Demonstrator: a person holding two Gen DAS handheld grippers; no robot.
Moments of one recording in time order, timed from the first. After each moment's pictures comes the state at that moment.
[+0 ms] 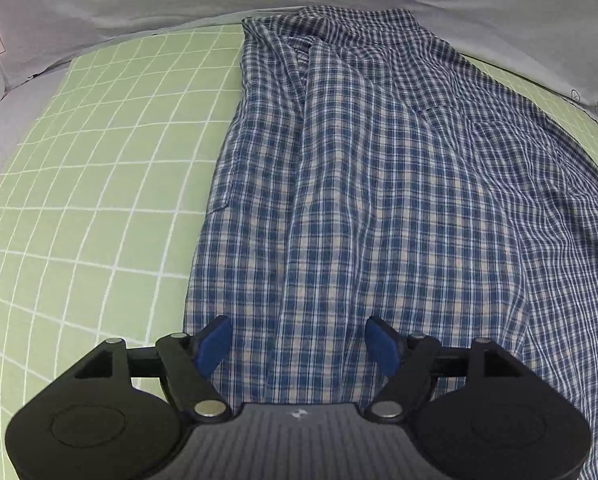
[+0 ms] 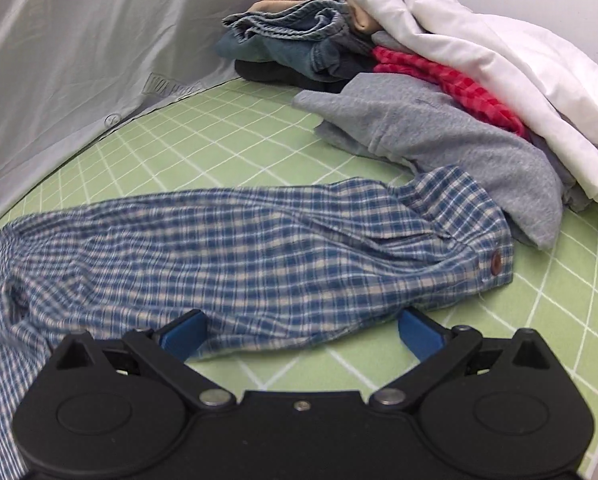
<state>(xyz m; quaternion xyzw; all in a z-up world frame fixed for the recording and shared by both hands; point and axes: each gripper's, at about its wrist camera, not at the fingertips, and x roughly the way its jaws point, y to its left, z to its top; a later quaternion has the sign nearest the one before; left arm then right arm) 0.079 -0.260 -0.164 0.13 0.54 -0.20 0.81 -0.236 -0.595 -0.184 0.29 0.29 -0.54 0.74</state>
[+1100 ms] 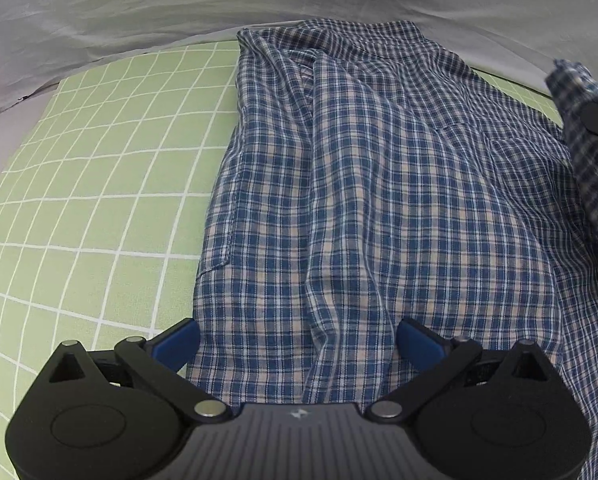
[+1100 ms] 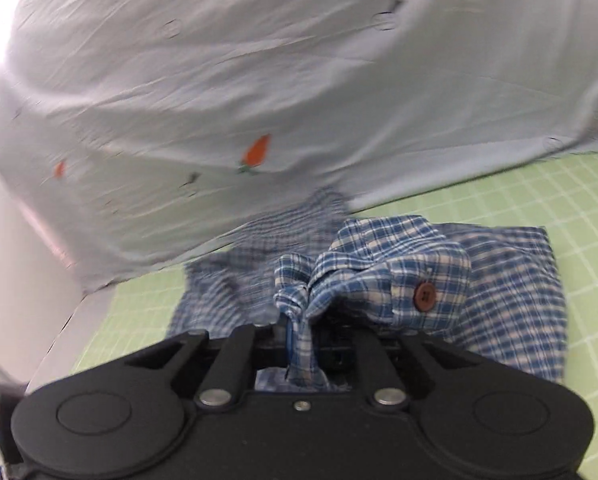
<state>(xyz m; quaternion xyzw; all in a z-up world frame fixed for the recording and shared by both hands) 0.108 -0.255 -0.175 0.13 0.51 -0.21 0.83 -0.002 -0.466 -0.107 0.23 0.26 -0.06 0.94</state>
